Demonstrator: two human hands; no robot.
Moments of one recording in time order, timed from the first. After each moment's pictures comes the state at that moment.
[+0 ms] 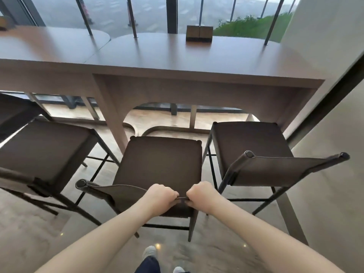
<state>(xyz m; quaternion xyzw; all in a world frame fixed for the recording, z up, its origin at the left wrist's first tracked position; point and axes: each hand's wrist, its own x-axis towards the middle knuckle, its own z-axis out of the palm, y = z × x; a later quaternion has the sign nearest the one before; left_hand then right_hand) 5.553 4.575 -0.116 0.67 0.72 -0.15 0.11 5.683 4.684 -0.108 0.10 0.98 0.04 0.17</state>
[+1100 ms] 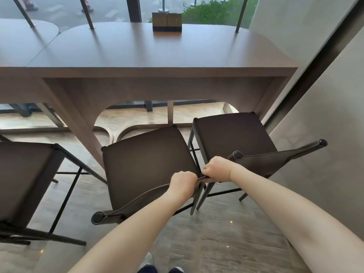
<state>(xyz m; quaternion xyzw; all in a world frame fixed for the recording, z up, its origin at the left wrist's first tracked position) 5.578 4.706 -0.125 0.65 0.74 -0.07 0.13 5.691 4.839 -0.128 0.03 0.97 0.11 0.21</state>
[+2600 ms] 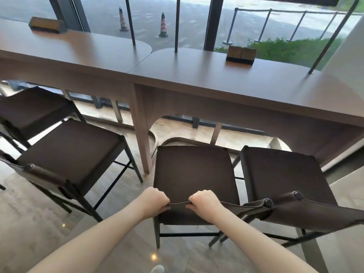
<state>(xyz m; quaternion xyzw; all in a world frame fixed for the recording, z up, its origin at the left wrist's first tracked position) 5.408 4.537 -0.106 0.64 0.73 -0.21 0.09 5.548 4.675 -0.121 0.14 0.98 -0.05 0.13</state>
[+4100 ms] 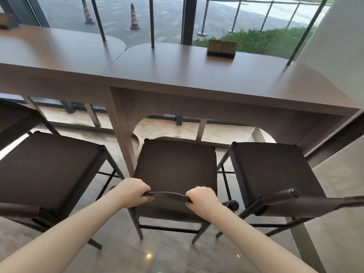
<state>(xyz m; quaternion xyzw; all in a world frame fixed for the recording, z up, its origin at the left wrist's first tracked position) 5.298 4.566 -0.111 0.65 0.74 -0.12 0.13 5.511 4.698 -0.115 0.23 0.96 -0.07 0.12</state>
